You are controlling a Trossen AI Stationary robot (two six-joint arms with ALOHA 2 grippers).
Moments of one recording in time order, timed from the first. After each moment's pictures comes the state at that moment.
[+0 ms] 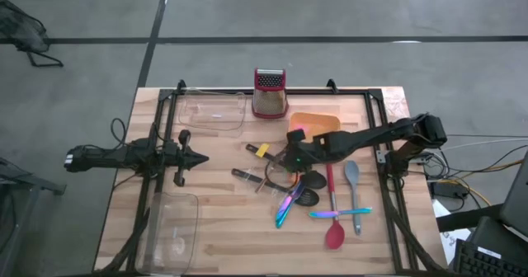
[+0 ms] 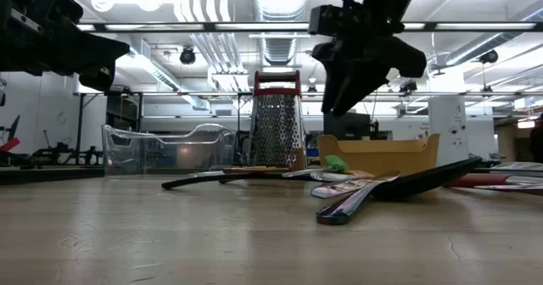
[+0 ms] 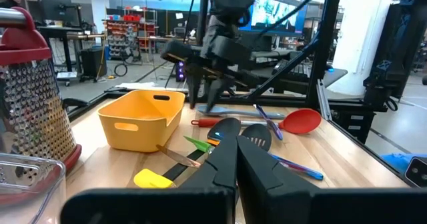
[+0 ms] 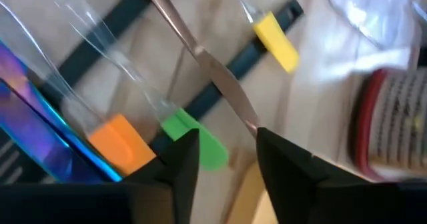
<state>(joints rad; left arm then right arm) -0.04 0.00 0.01 0.01 -0.03 -0.06 0.07 1.63 1.15 -0.61 0.23 -0.33</state>
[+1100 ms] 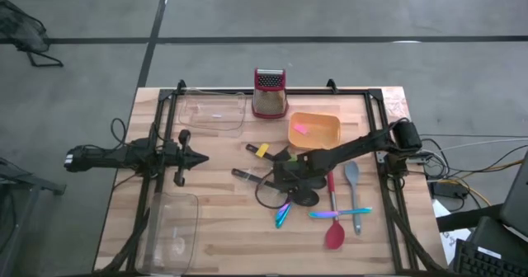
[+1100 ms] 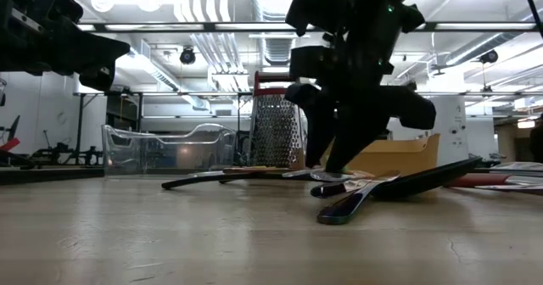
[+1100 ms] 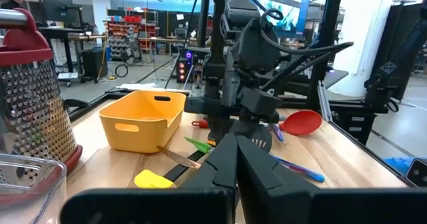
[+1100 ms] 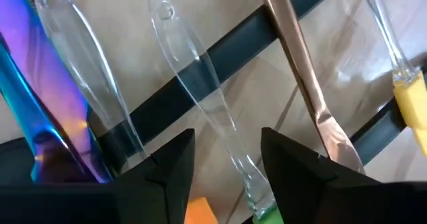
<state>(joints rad) -0.04 0.04 0.01 0.02 -0.03 -0.06 0.14 1.88 1.17 -0.46 0.10 -0.42</state>
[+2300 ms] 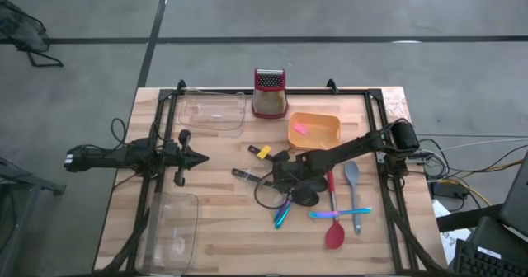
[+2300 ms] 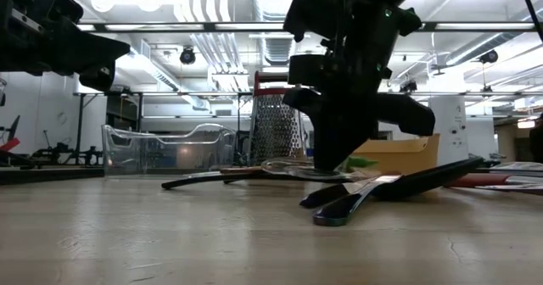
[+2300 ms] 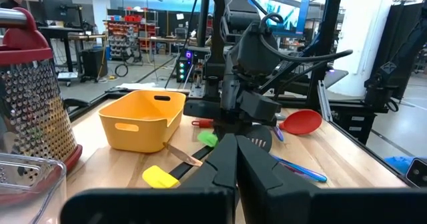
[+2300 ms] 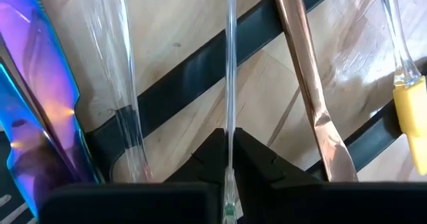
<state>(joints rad) -0.04 0.04 0.01 0.02 -0.03 -0.06 0.14 1.89 1.18 -0.47 0.11 -0.44</state>
